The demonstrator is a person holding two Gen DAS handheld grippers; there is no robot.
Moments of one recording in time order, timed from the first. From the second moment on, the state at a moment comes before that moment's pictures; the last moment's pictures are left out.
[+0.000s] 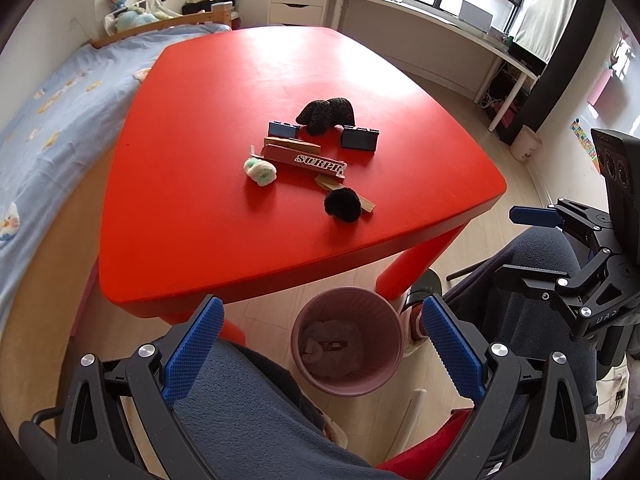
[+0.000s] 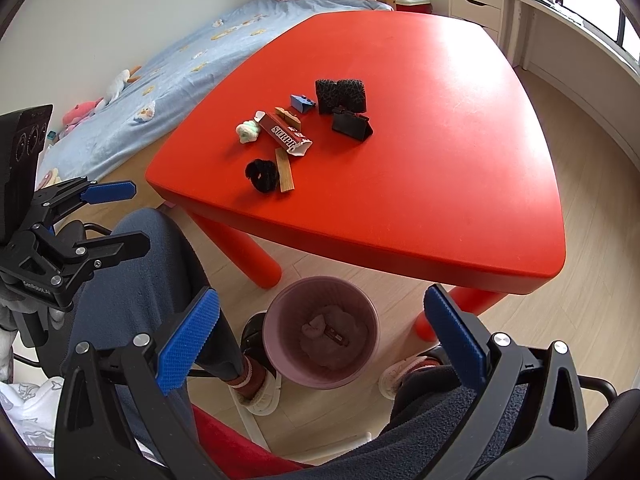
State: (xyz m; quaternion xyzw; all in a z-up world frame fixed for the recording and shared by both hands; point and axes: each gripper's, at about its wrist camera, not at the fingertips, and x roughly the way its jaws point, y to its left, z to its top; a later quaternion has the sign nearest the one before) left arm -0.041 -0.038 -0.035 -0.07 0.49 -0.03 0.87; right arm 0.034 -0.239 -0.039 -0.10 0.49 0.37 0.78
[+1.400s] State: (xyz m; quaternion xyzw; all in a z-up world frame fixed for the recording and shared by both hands) left arm 0.082 0.018 -0.076 -0.08 0.55 0.02 0.83; right arm 0.176 -0.152 -0.067 -0.18 0.48 0.40 0.75
